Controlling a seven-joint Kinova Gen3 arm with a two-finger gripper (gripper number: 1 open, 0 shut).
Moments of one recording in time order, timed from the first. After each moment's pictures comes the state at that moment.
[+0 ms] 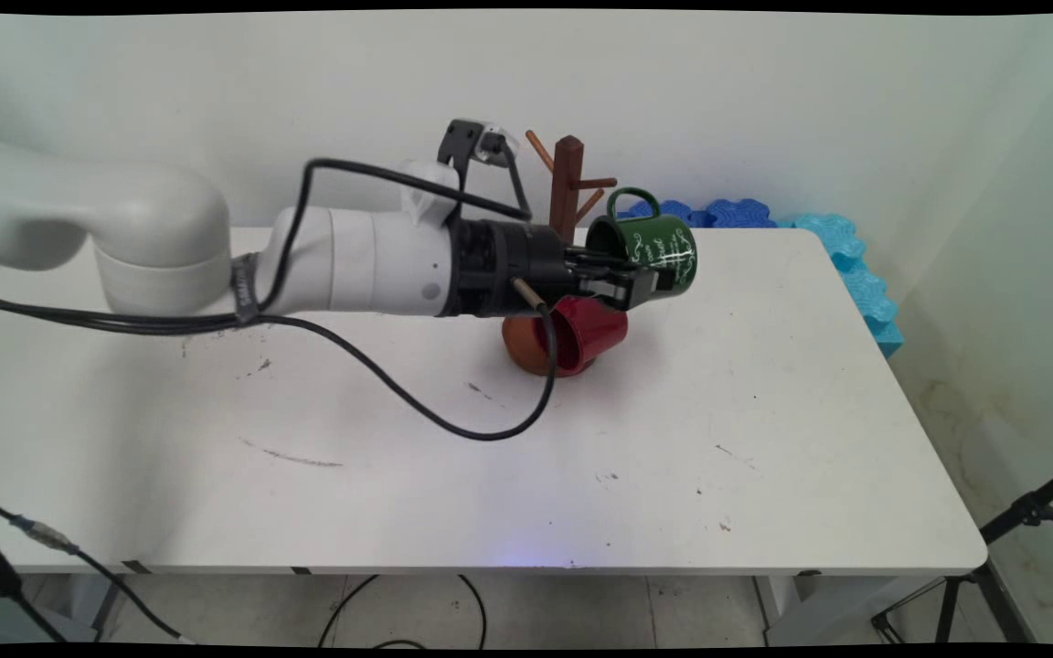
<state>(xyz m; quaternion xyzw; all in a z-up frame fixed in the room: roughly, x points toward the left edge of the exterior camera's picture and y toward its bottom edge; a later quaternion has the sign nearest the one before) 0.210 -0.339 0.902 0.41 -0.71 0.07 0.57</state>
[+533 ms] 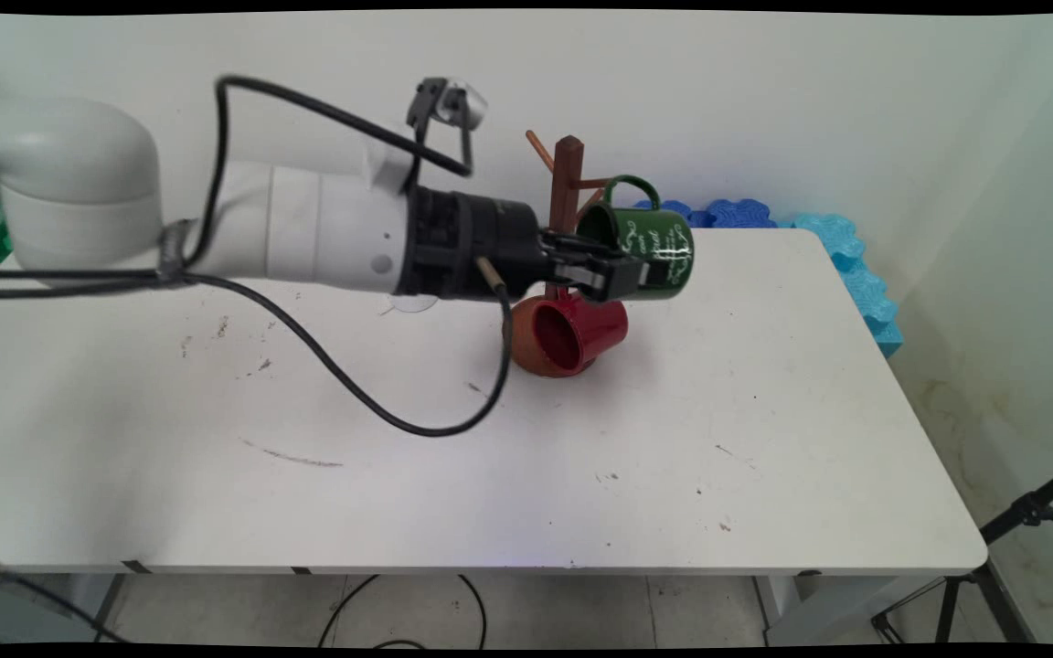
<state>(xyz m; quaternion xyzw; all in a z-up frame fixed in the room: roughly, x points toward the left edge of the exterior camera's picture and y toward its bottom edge) 0.228 -0.322 0.941 0.39 -0.72 0.05 0.57</state>
